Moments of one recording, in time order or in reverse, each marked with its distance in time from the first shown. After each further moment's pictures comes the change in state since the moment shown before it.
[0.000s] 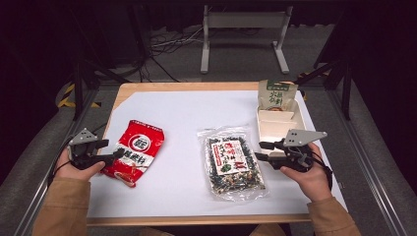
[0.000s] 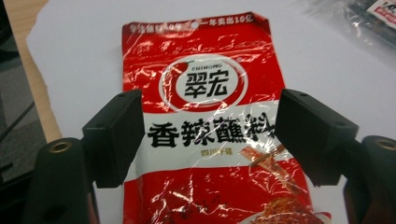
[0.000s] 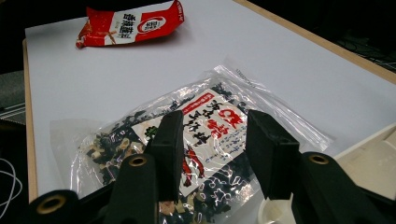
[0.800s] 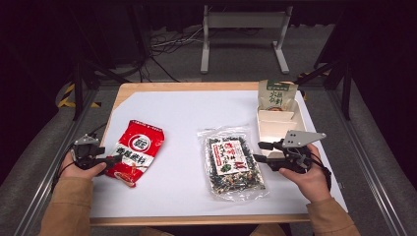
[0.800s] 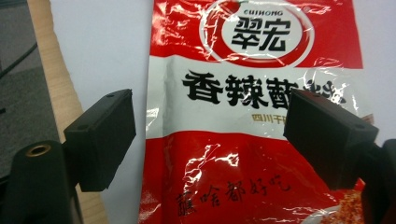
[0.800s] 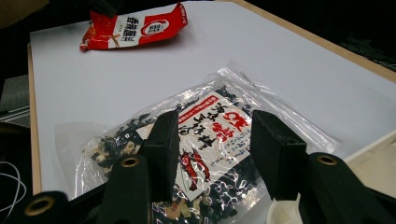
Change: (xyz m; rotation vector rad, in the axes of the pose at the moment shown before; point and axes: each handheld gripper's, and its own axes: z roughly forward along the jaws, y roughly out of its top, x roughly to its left) left arm 0.023 -0.027 0.029 0.093 0.031 -0.141; right arm 0.003 0.000 0.002 -0.010 0.006 0.006
